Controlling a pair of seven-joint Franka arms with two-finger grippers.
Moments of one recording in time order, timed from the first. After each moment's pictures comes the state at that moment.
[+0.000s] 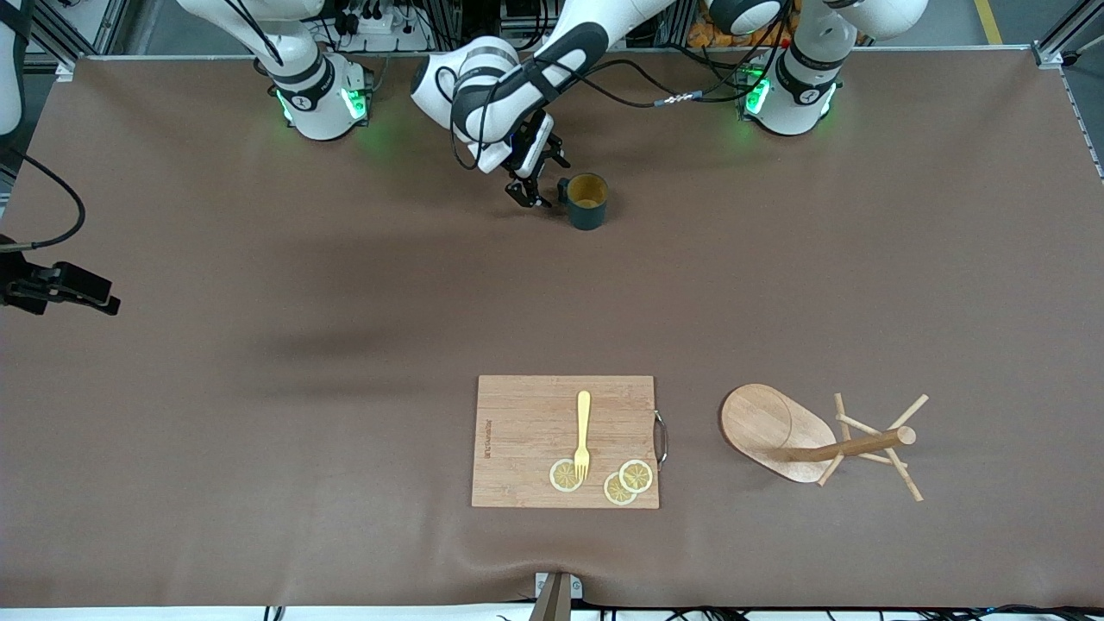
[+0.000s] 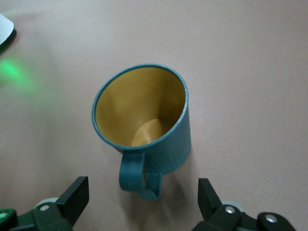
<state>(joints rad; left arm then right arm) -1.04 0.89 -0.36 -1.33 0.53 1.49 -2.59 -0.03 0.19 -0.08 -1.46 0.03 1.68 -0.09</state>
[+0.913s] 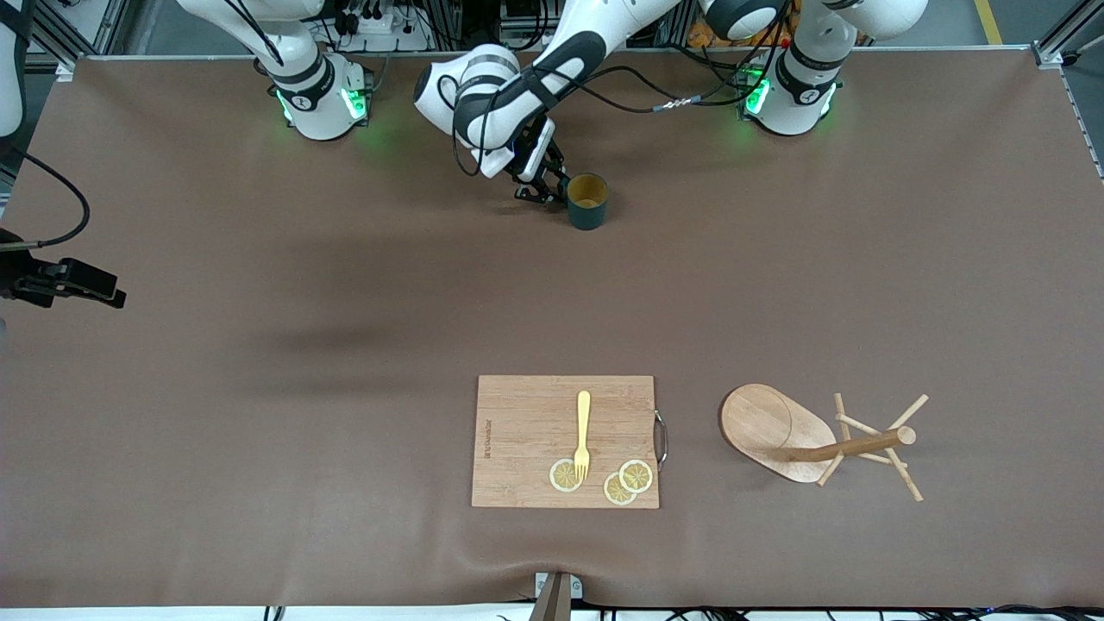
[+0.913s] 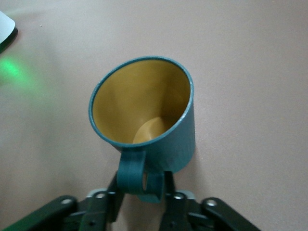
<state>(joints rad) -1.04 0.91 -0.36 -1.32 0.53 1.49 -2.60 -0.03 0.19 -0.09 -1.46 0.03 1.63 -0.09</state>
